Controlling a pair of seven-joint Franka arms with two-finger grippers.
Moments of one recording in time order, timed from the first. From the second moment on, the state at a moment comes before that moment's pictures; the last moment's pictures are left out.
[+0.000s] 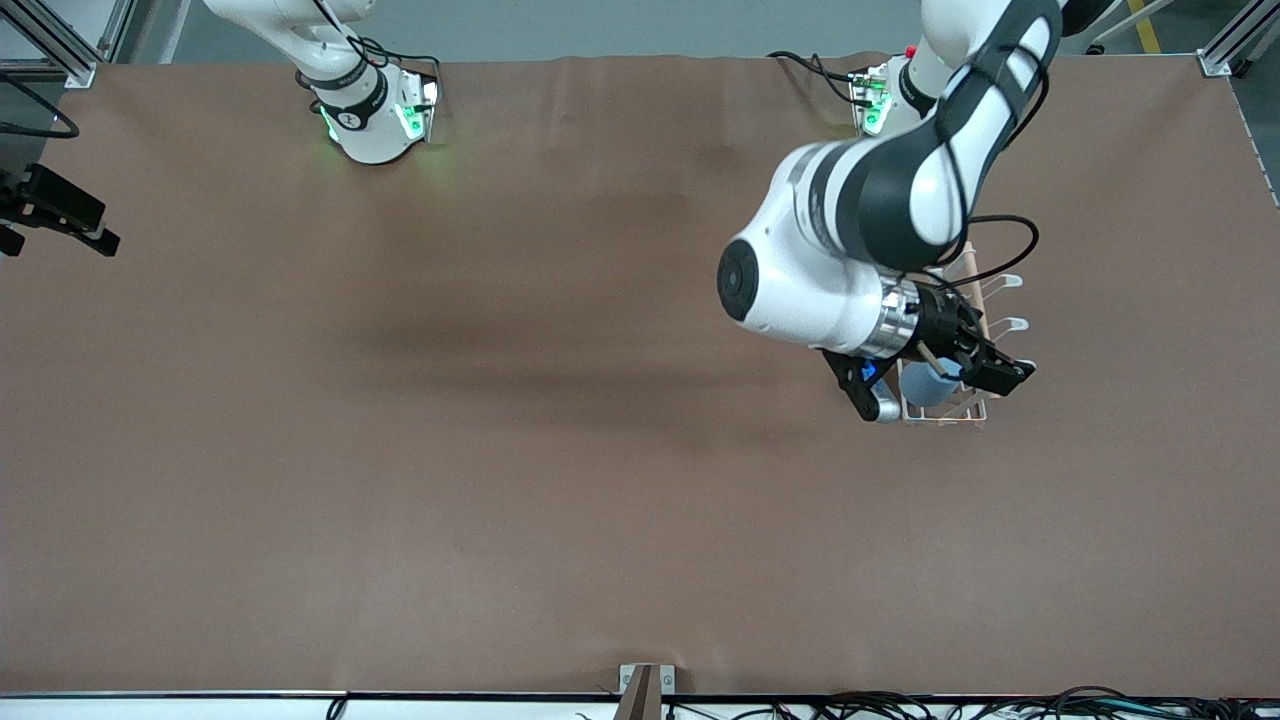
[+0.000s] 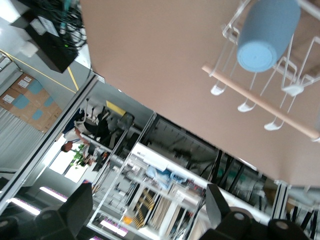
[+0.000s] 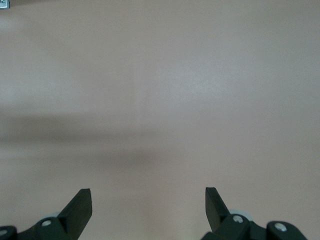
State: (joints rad) left arm -0.35 0.59 -0.40 -1.18 1.08 1.10 0.46; right arm -0.01 0.02 -0.02 -1.39 0.03 1.44 0.00
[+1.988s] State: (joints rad) left arm 0.05 0.16 -0.26 -1.25 0.06 1.34 -0.11; right arm -0.01 0.02 -0.02 -1.40 0.03 1.44 0.01
